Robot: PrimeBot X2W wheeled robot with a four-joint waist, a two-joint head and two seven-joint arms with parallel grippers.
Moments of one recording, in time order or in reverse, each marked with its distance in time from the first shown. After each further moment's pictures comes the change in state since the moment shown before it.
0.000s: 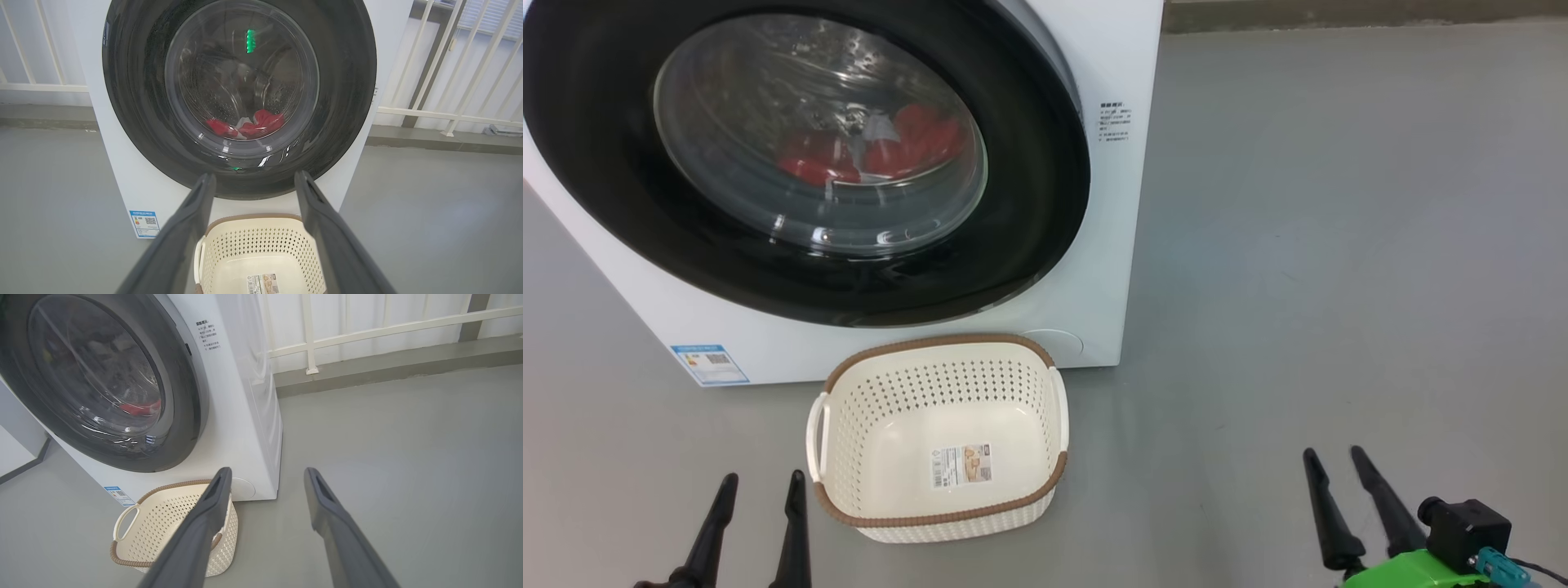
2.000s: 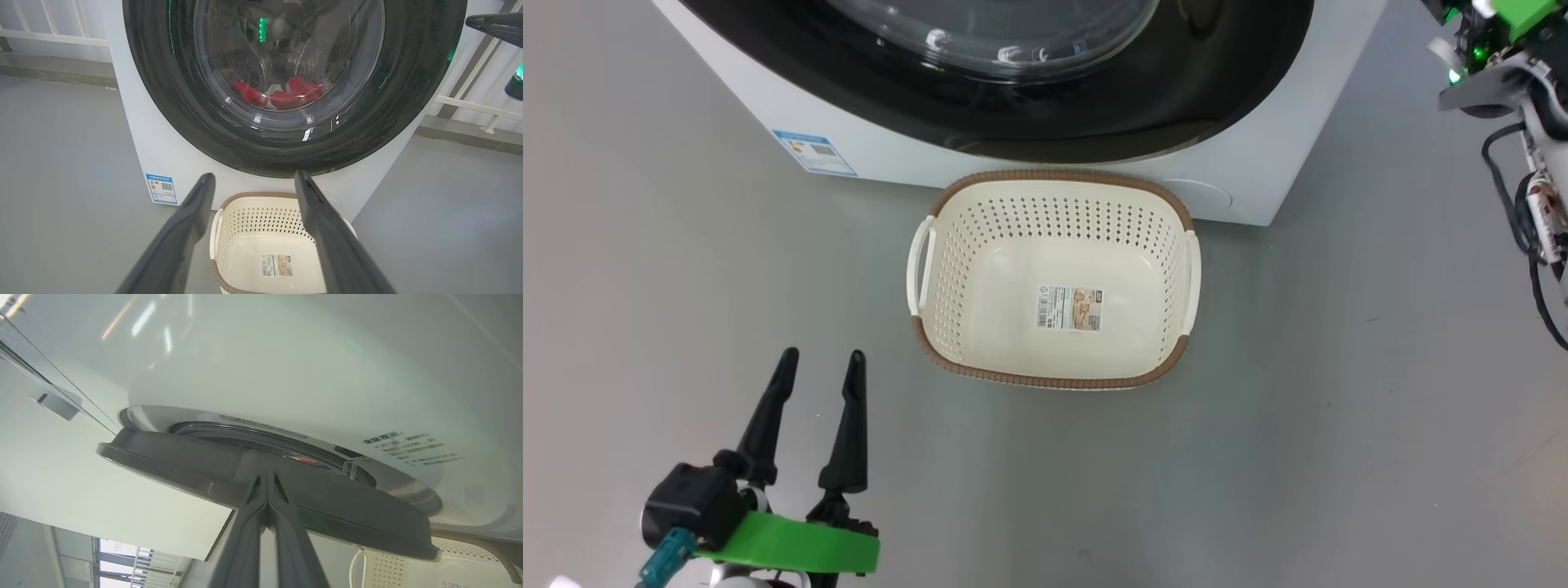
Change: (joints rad) left arm -0.232 -0.002 -0.138 0.027 -0.100 -0.002 -0.004; right arm -1.212 -0.319 0.343 0.526 1.321 0.000 0.711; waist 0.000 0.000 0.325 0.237
